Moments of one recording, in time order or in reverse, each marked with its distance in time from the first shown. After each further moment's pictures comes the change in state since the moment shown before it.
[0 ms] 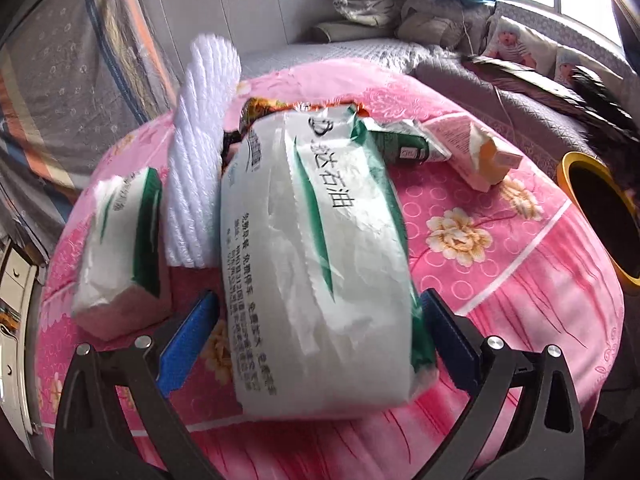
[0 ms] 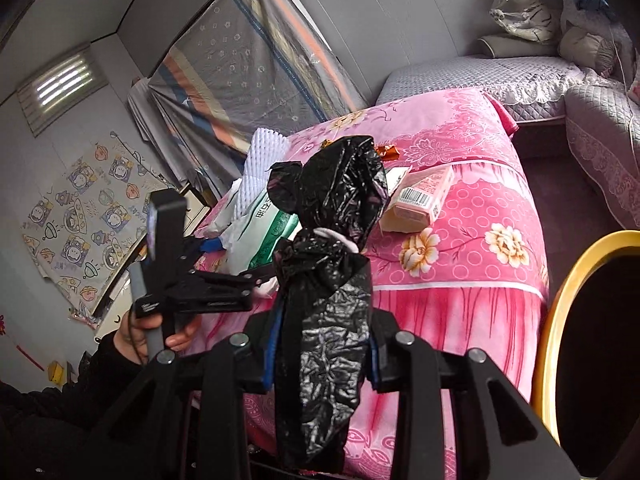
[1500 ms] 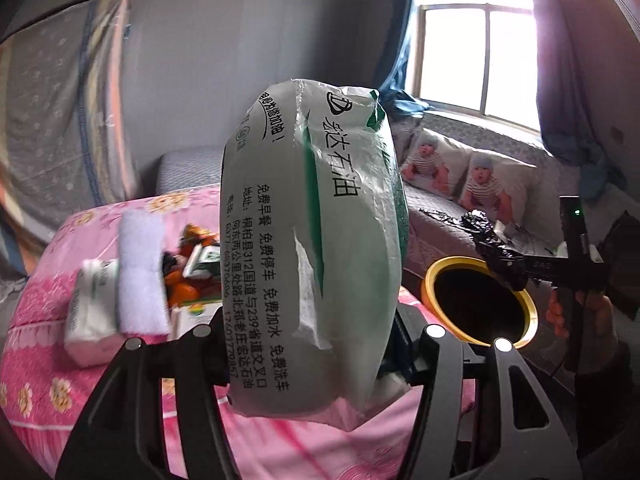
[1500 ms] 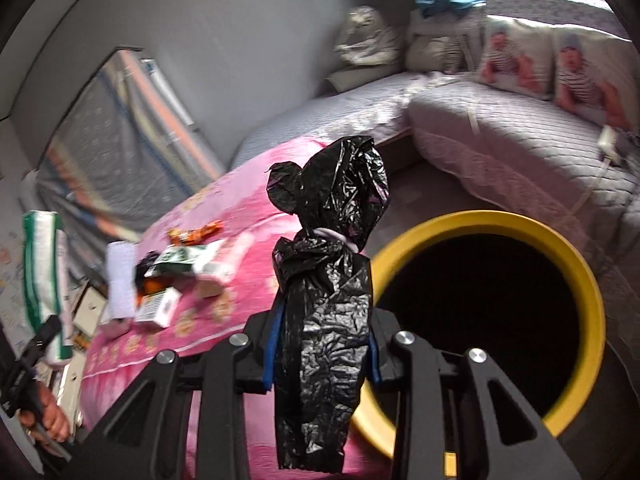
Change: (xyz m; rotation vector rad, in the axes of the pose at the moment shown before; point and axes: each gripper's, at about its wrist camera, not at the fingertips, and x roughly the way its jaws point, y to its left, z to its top) left arm -0.144 -0.054 0.006 -0.021 -0.418 -0.293; right arm -0.095 -0.112 -0.022 0.297 -0.230 -0.444
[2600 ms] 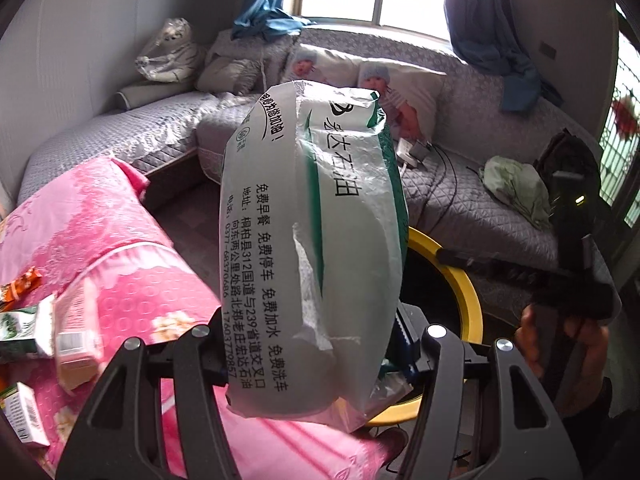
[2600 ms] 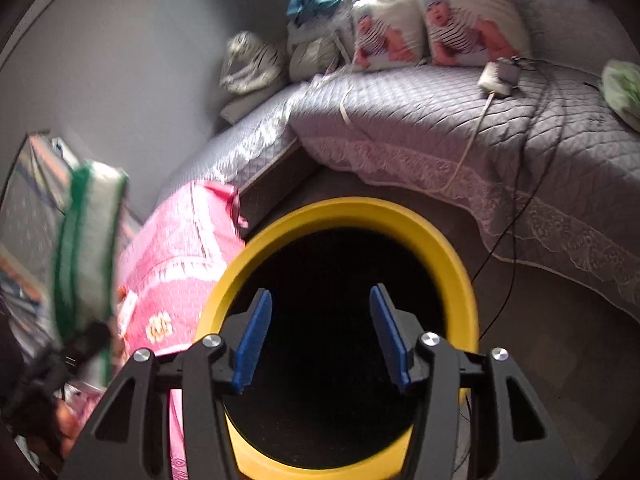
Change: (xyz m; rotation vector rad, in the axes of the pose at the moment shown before) left arm 0.212 -0.195 0.014 0.201 0.277 -0.356; right arm -0.030 -0.135 -0.017 0.321 -0.115 -0.178
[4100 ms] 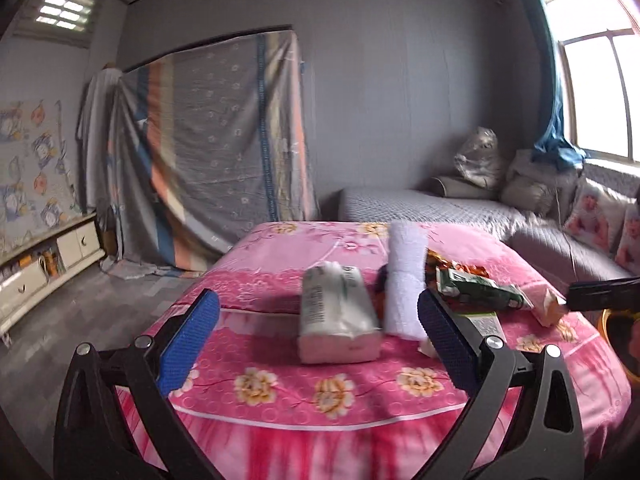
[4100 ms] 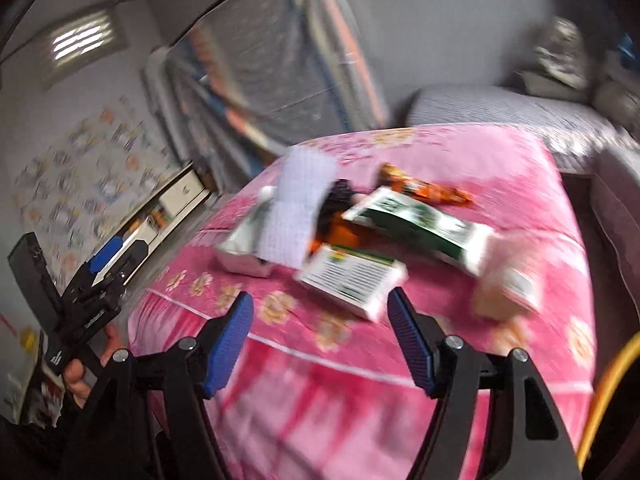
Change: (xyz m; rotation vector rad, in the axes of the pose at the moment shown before) left arm -0.338 0.195 -0.196 -0.432 -0.433 1.001; right arm 0.055 0.412 -0.154 -0.804 0.350 0.622
